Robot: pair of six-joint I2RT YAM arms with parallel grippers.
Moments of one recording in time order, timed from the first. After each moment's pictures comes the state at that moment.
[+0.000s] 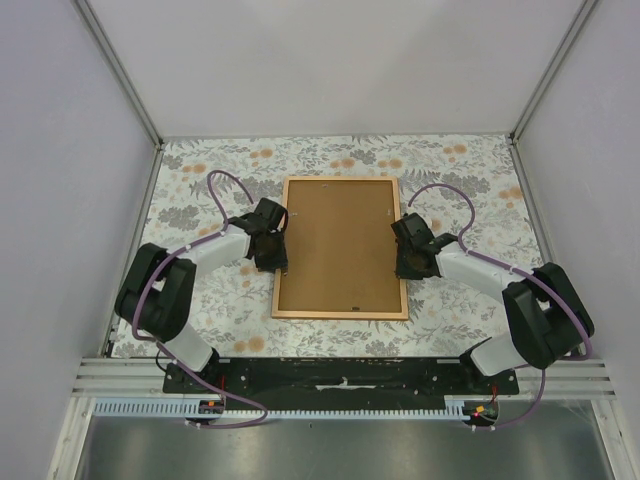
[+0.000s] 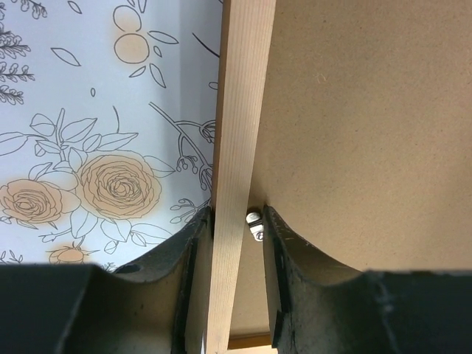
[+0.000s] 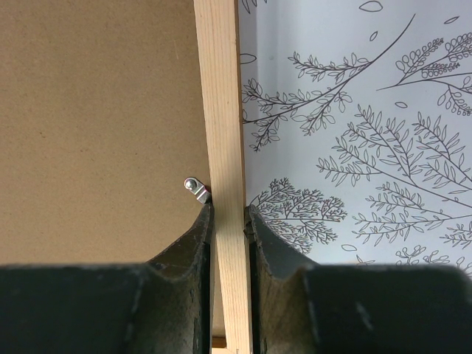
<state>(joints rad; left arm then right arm) -0.46 1.63 0.94 -0.50 -0.03 -0.55 0.51 1.47 0.78 -0.45 0.19 0.56</state>
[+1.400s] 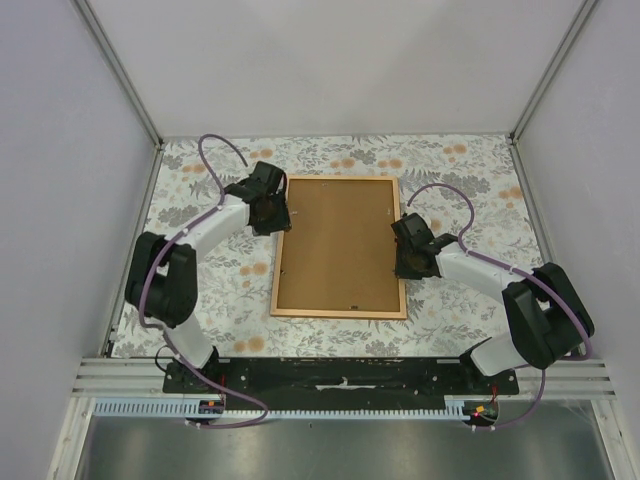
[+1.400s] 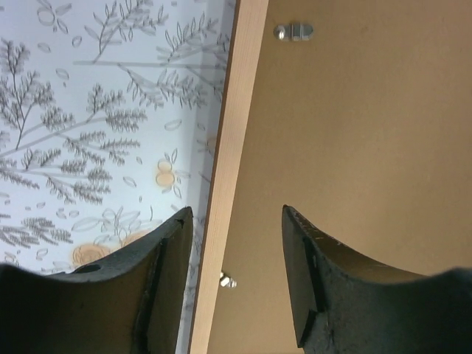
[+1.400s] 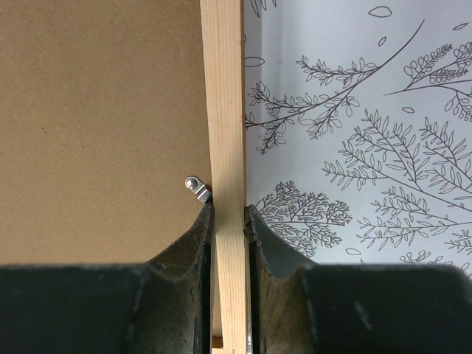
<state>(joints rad) -0.40 1.68 1.23 -0.61 -0.11 -0.54 0.51 1.47 0.78 -0.43 0.18 0.55</state>
